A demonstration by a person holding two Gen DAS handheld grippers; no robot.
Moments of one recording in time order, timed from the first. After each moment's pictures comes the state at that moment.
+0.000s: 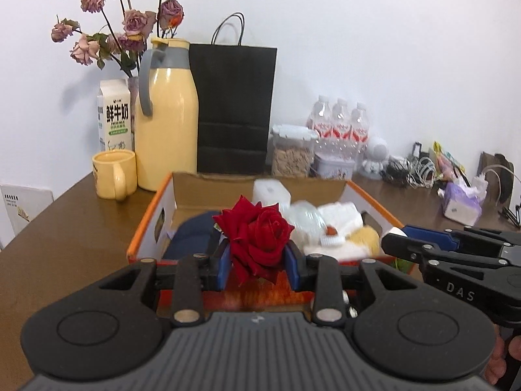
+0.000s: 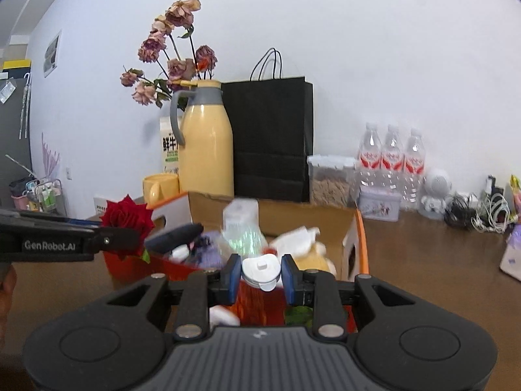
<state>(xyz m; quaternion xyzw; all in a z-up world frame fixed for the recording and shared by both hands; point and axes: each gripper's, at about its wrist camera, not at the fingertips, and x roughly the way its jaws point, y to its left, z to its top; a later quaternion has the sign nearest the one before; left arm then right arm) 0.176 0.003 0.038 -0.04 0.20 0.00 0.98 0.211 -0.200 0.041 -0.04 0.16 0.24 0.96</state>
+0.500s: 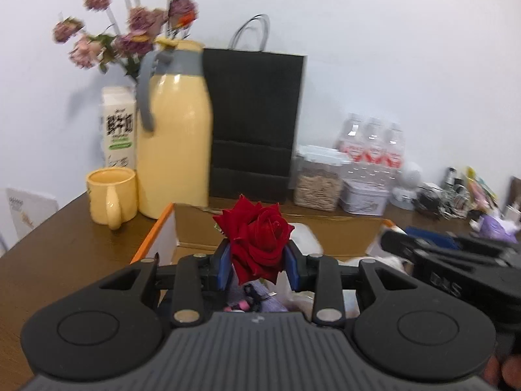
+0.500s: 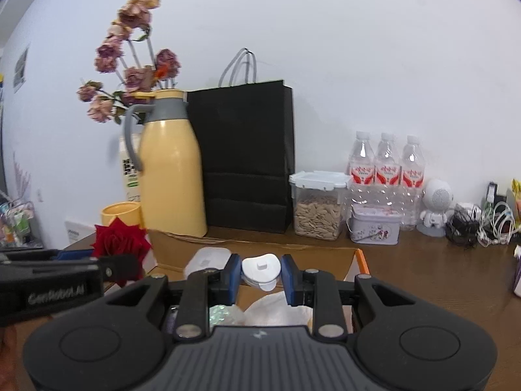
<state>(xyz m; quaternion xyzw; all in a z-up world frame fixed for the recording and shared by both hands) 0.263 0.010 0.033 -0.06 0.18 0.05 0.98 0.304 -0.165 0.050 -0.01 0.16 0.19 0.97</state>
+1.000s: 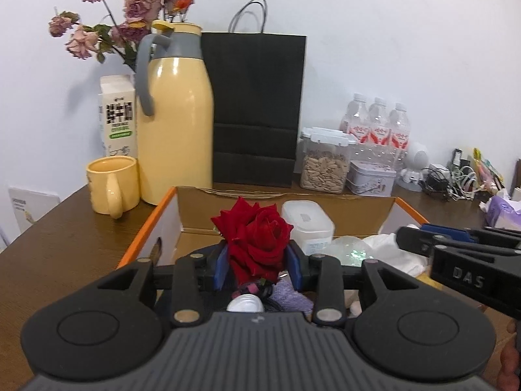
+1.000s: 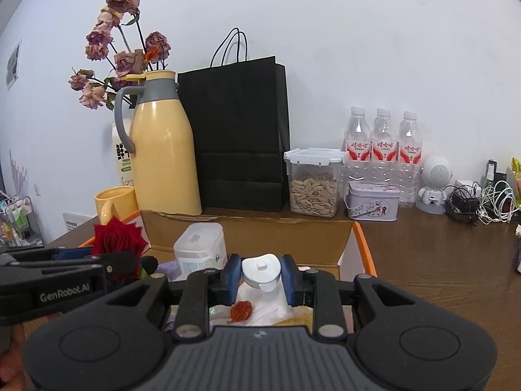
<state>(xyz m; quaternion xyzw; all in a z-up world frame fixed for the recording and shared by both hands) 0.264 0.009 0.018 -0.04 0.20 0.05 0.98 0.307 -0.171 0.034 -0.01 0.19 0.19 0.97</state>
